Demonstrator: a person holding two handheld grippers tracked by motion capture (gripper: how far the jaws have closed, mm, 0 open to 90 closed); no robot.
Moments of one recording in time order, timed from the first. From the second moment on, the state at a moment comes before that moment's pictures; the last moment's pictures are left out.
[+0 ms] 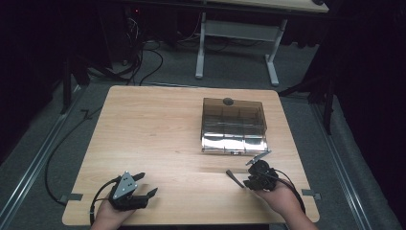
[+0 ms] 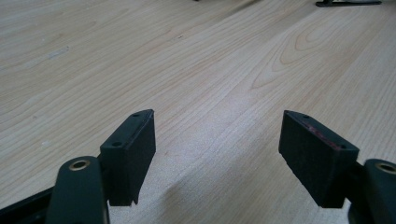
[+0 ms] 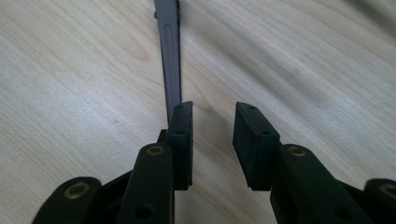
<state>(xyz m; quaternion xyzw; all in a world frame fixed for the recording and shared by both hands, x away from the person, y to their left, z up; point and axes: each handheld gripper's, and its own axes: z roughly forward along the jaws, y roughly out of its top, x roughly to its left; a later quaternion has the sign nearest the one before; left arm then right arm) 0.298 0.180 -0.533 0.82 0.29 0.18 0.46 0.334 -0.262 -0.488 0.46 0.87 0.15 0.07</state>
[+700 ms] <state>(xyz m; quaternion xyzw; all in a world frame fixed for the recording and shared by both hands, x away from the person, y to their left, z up) 0.298 0.179 -0.533 0.82 0.29 0.18 0.46 0.353 -0.232 -0.479 0.44 0.90 0.08 0.02</state>
